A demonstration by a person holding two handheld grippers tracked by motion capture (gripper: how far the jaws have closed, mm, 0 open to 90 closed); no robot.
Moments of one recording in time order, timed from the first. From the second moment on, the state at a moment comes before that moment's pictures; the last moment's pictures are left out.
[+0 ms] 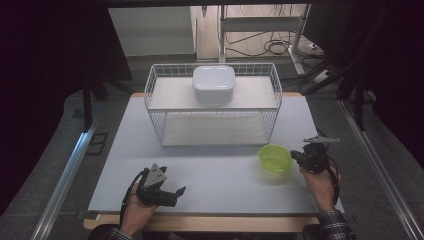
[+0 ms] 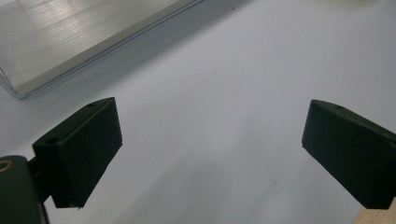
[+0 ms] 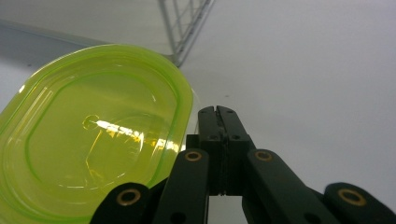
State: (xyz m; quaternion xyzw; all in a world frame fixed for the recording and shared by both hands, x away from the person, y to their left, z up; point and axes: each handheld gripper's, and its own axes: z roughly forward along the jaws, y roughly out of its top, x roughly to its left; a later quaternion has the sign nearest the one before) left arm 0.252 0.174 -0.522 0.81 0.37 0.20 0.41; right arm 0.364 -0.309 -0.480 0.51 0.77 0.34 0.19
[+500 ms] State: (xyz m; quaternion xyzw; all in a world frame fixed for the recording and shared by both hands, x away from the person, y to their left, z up) left arm 0.252 0.173 -0.523 0.81 0.37 0.19 0.41; right arm 0.346 -0.266 -0.483 0.47 0.79 0.35 0.14
